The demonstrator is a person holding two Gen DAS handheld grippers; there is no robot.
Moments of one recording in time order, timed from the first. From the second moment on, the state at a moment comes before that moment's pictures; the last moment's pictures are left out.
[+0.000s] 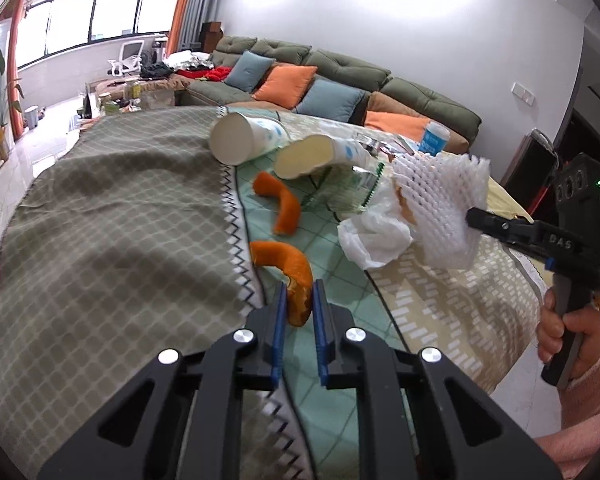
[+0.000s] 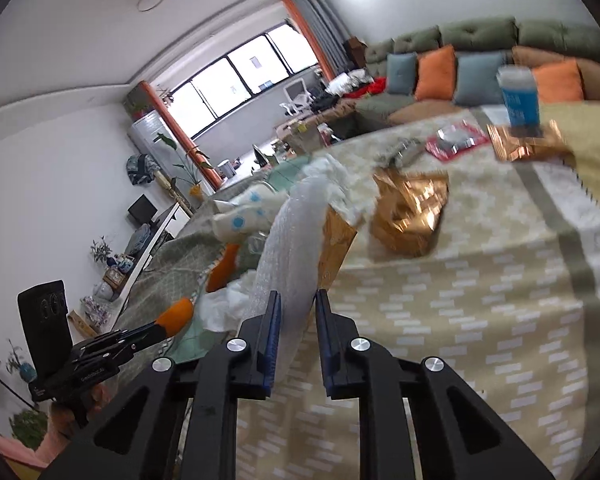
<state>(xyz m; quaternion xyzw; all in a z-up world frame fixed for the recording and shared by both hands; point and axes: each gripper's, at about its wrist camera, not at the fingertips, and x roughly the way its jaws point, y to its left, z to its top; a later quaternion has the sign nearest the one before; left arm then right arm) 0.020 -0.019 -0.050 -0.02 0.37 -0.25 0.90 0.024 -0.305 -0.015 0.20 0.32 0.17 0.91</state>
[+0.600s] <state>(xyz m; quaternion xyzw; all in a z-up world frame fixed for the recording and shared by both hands) -0.008 0.040 -0.037 -0.02 0.34 -0.19 0.92 0.013 -0.246 0.026 0.14 0.28 0.26 0.91</state>
